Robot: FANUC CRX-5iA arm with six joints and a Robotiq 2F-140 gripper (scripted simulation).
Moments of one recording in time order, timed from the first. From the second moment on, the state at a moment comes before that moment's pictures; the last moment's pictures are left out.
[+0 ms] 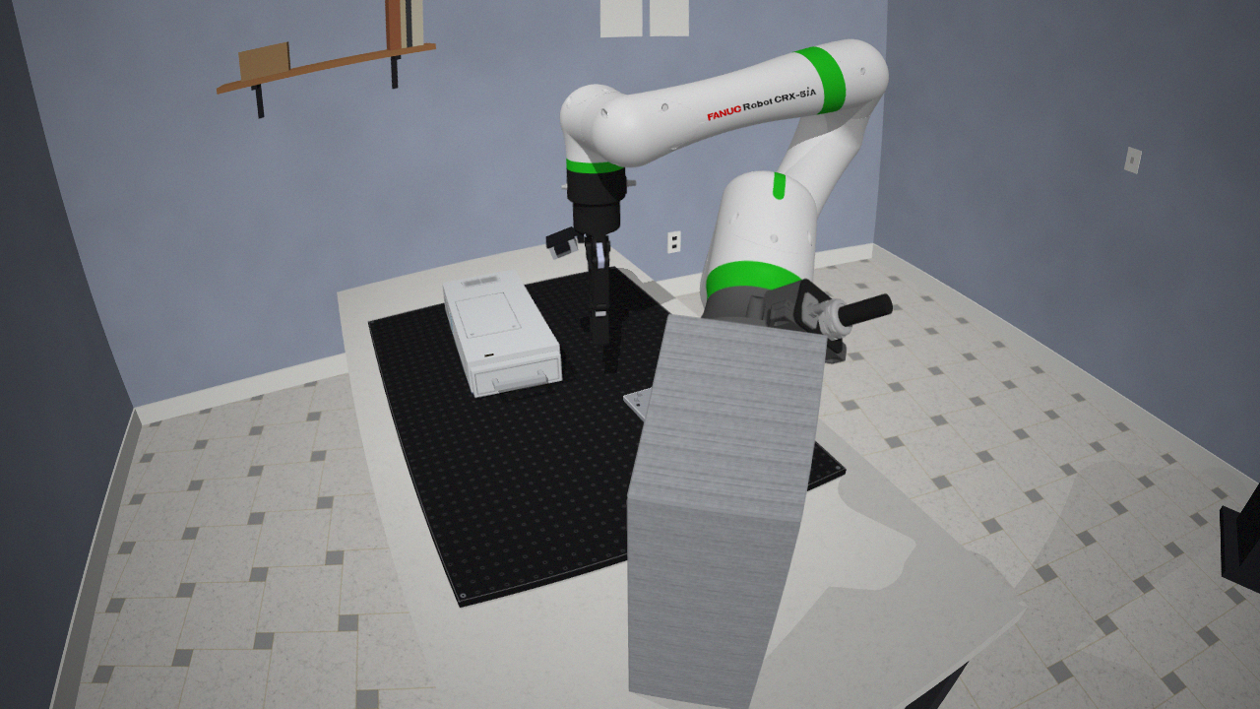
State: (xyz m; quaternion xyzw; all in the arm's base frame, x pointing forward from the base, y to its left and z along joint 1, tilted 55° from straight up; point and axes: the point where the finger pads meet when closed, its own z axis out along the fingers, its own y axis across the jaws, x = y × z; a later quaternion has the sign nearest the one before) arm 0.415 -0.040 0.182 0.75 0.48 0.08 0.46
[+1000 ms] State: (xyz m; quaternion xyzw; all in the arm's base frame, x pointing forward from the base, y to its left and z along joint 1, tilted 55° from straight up) arm 0.422 -0.040 0.182 0.69 0.56 0.02 0.46
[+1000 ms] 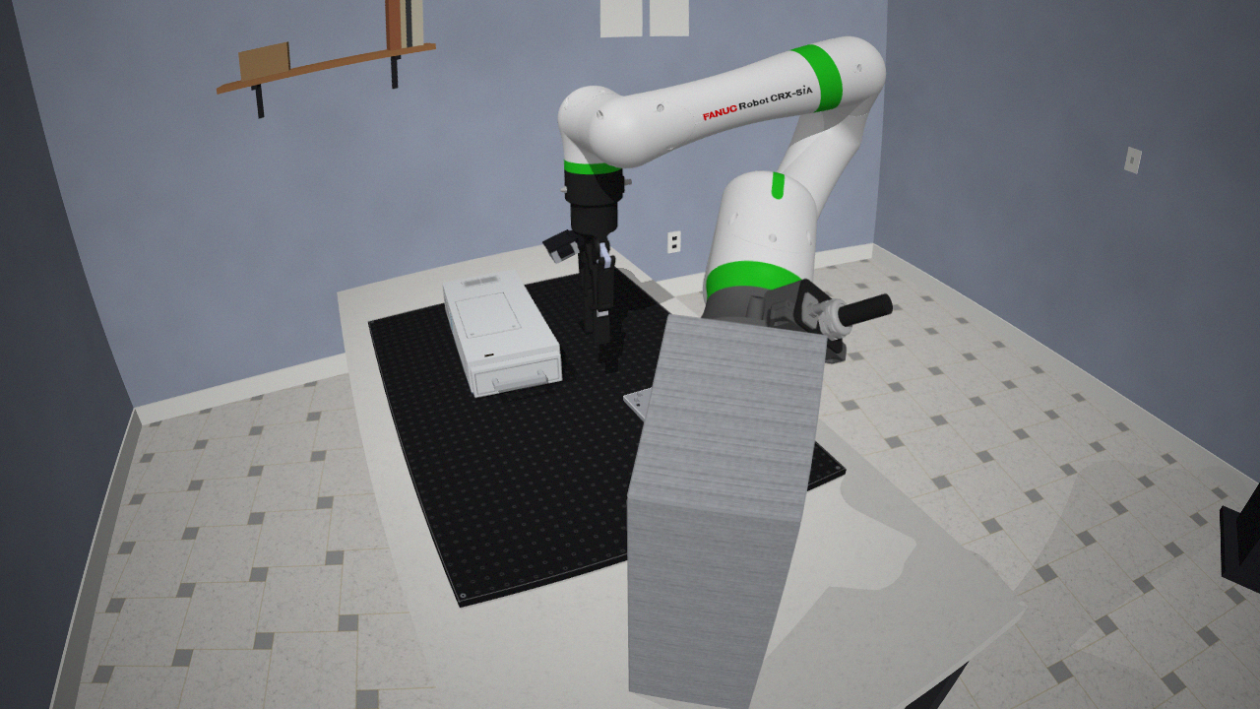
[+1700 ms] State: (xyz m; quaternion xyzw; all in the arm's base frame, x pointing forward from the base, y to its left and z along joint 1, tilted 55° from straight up) arm 0.498 -0.035 0.185 0.69 0.56 0.02 0.46
